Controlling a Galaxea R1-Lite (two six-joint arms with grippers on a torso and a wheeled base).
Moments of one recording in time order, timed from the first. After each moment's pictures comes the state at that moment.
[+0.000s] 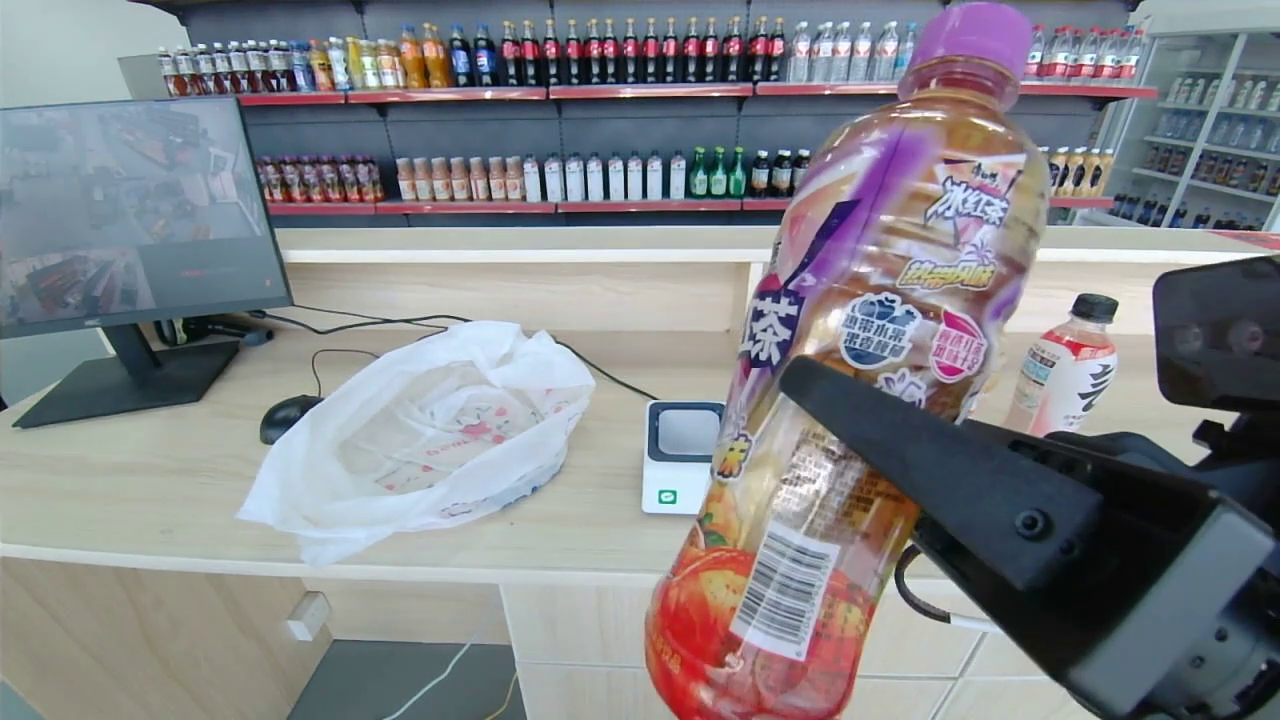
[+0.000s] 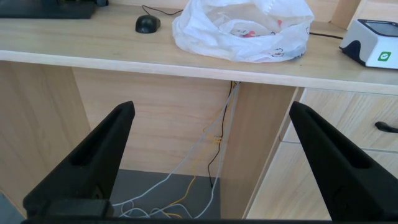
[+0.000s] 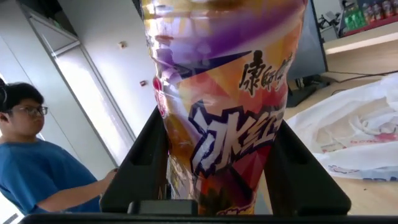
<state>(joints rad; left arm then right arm) 0.00 0.00 0.00 0.00 0.00 0.00 0.96 1.53 -0.44 -1.57 0.14 0.58</state>
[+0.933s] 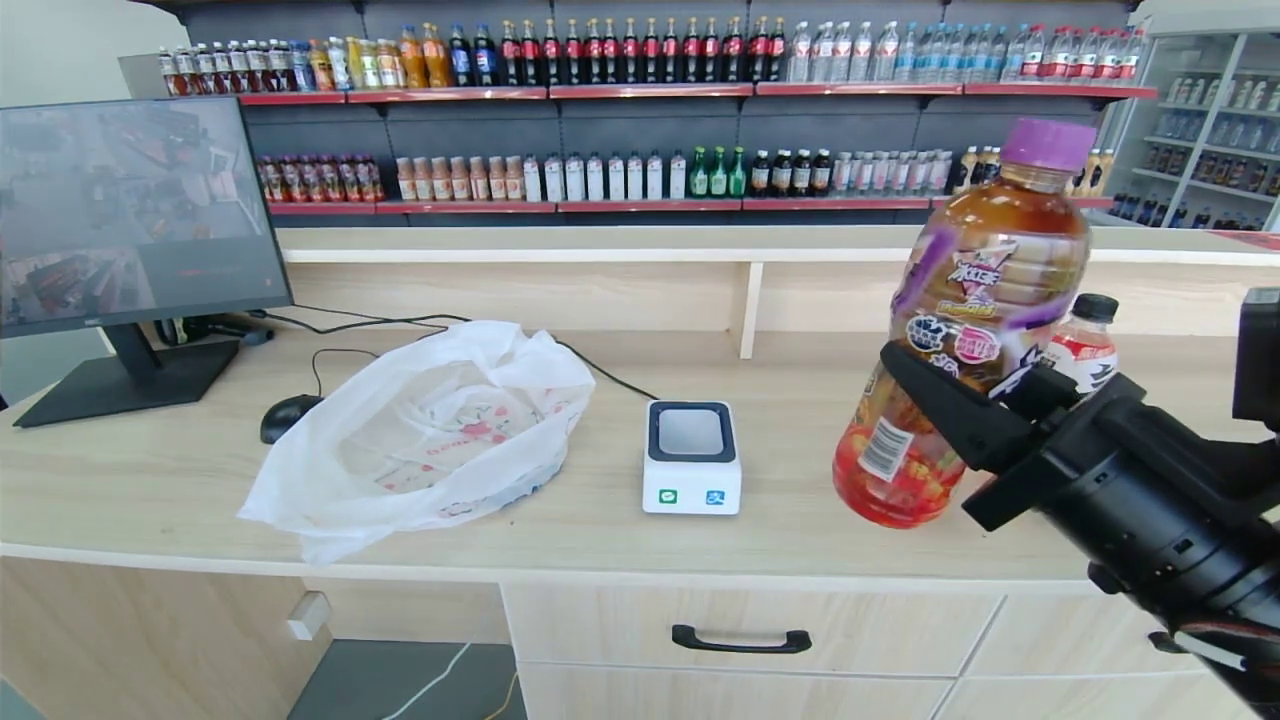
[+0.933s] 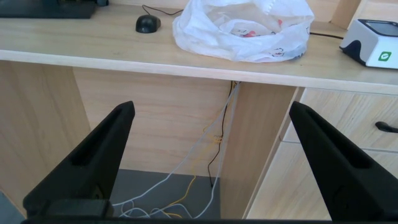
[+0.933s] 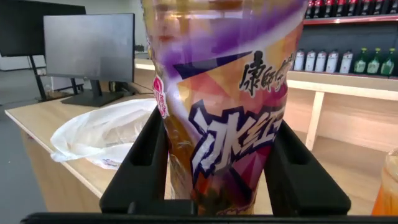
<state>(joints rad) 0.00 0.00 0.00 0.00 0.00 0.00 0.63 1.52 -0.32 -1.57 -0.03 0.00</state>
